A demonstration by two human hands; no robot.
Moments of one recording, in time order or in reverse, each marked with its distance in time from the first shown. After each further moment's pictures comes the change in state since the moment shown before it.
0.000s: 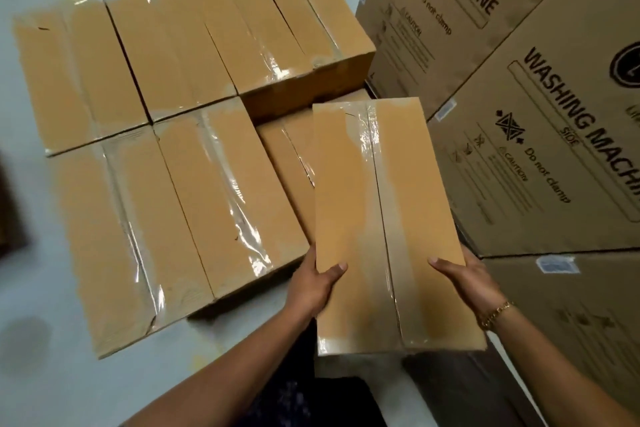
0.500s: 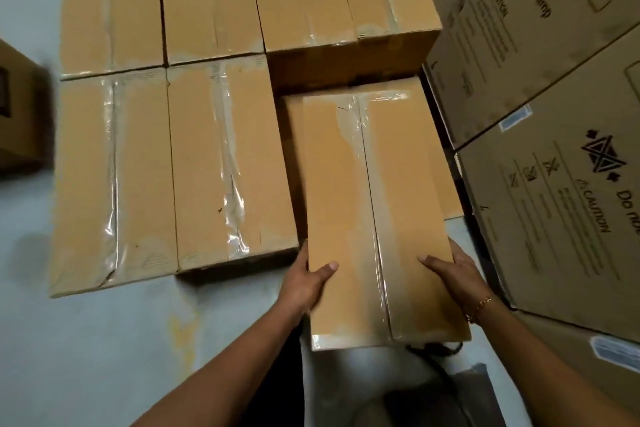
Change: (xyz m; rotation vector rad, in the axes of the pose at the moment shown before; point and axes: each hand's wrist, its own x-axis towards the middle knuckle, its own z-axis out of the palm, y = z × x) left_hand 0.101 -0.063 0.079 -0.214 0.202 -0.140; right_hand 0.189 0.041 -0.005 -0.165 -0.261 -0.077
